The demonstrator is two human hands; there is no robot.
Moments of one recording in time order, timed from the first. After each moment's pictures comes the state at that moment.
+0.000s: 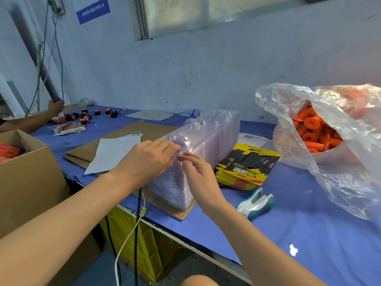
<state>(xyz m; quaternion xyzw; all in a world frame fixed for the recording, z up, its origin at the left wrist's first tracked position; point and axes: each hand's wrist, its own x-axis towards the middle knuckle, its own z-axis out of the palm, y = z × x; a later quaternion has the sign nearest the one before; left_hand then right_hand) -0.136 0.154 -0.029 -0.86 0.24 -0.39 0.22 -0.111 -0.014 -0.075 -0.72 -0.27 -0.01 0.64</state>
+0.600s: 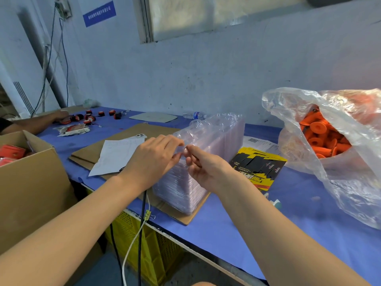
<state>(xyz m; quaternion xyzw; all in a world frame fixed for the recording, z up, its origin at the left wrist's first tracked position) -0.135 0.151 -0.023 -0.89 0.17 -0.40 0.14 -0.079 -0.003 -0.030 -0.48 -0.02 0.31 0.82</state>
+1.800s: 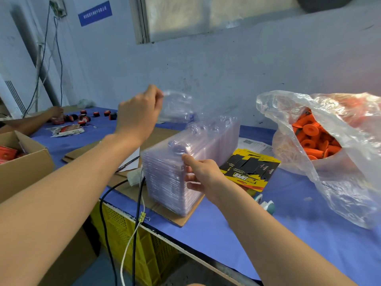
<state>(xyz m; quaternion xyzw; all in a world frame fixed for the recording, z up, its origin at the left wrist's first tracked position) -0.095 0.159 0.056 -0.88 -0.04 -0.48 0.01 -0.080 -0.008 -0.047 -0.67 -0.08 0.22 0.71</state>
